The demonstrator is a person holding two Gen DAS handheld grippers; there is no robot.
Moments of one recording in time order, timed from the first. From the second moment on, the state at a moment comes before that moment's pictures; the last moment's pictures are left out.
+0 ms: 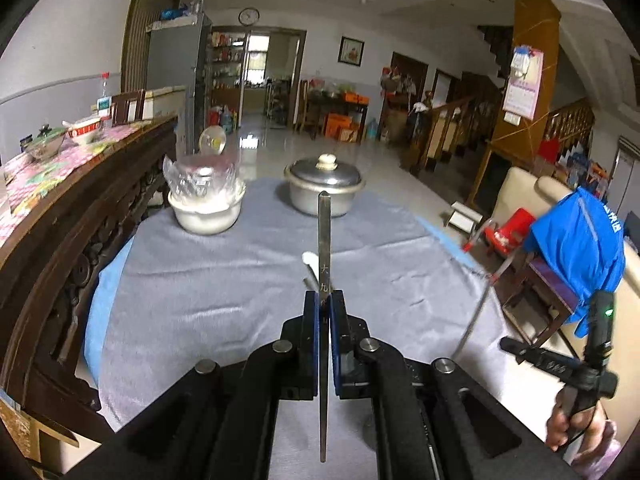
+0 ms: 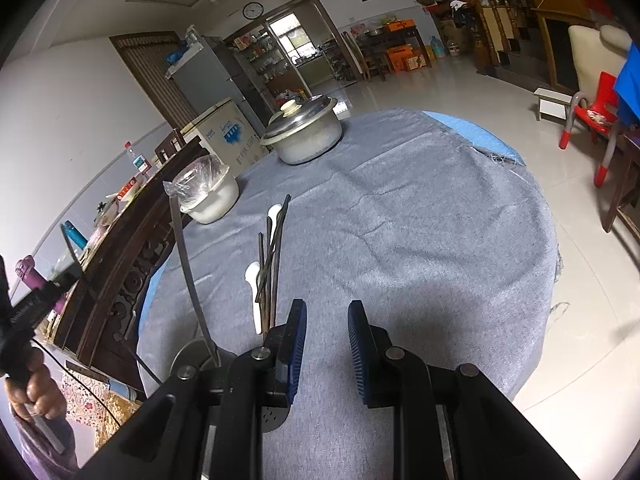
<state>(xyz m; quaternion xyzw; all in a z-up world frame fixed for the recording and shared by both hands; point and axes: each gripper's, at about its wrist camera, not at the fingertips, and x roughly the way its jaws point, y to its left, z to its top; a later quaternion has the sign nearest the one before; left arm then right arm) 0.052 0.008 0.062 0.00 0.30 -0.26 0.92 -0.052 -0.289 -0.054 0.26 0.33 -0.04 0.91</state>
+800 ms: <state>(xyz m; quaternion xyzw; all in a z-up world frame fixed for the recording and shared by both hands) 0.017 -0.044 0.075 -0.04 0.25 -0.30 0.92 -0.055 -0.282 -0.062 0.26 0.33 -0.03 0.91</state>
